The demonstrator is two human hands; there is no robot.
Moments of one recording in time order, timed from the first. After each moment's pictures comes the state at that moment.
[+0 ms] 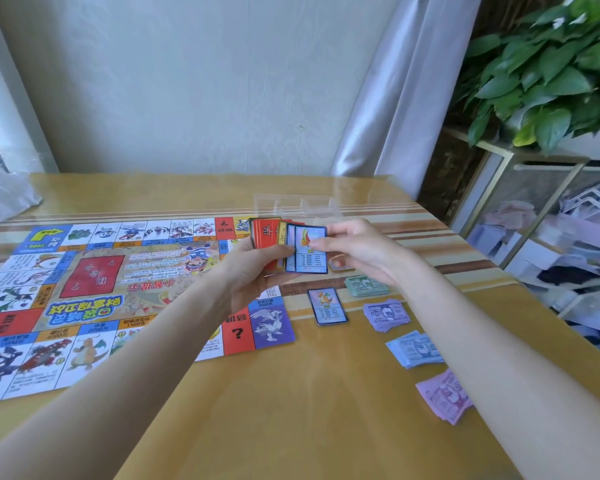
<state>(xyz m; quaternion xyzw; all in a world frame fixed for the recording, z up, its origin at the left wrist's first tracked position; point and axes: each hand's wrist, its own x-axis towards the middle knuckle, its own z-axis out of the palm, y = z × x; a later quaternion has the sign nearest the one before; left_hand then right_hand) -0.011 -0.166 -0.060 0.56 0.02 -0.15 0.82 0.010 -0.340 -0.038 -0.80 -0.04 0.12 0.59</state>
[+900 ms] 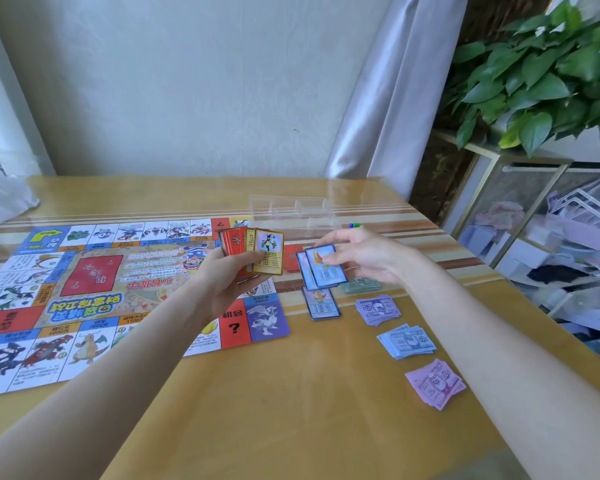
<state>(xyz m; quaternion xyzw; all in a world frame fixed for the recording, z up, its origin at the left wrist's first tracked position) -0.013 -0.146 -0.076 0.55 0.09 -0.11 0.82 -0.003 -0.355 -0.032 -0.81 0.01 0.19 0.55</state>
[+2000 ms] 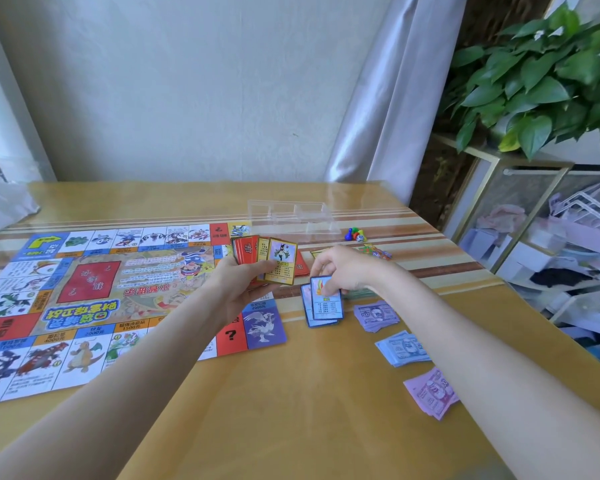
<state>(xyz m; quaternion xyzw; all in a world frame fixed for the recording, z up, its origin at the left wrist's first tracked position) -0.009 -0.163 -0.077 0.58 0.10 -0.12 0.80 0.007 -0.343 -0.046 -0.95 -0.07 0.19 0.25</state>
